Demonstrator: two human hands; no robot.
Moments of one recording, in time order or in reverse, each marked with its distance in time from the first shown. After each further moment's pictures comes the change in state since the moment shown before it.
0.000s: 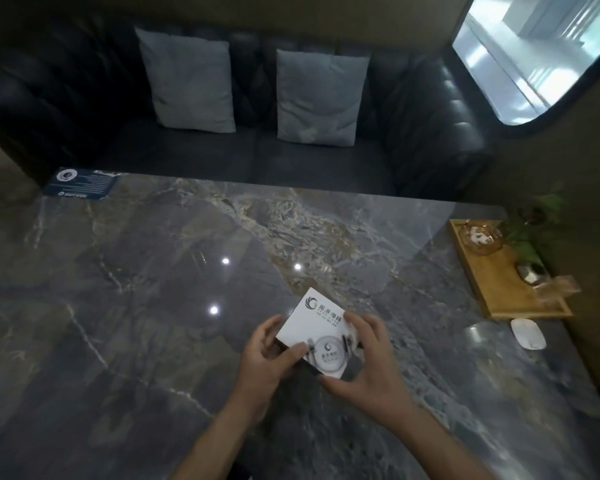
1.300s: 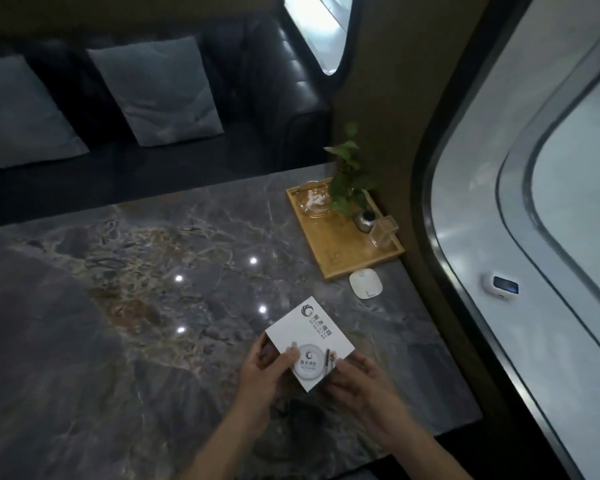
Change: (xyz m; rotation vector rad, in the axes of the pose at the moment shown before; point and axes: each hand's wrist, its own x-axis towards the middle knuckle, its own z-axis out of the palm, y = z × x) left_hand -0.019 -0.124 0.298 0.095 -0.093 -0.266; right_hand -0.124 0.224 -0.187 1.351 0.239 0.840
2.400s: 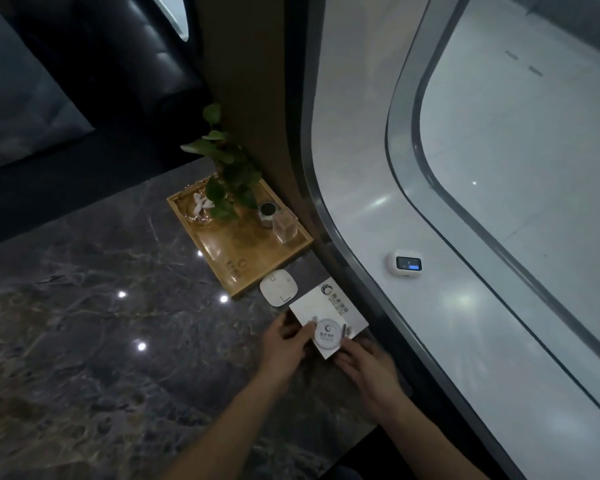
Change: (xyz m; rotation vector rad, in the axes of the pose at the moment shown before) left_hand 0.077 -0.043 0.182 0.346 -0.228 -0.116; right_hand 0.028 -0.071 -0.110 0.196 0.539 -0.088
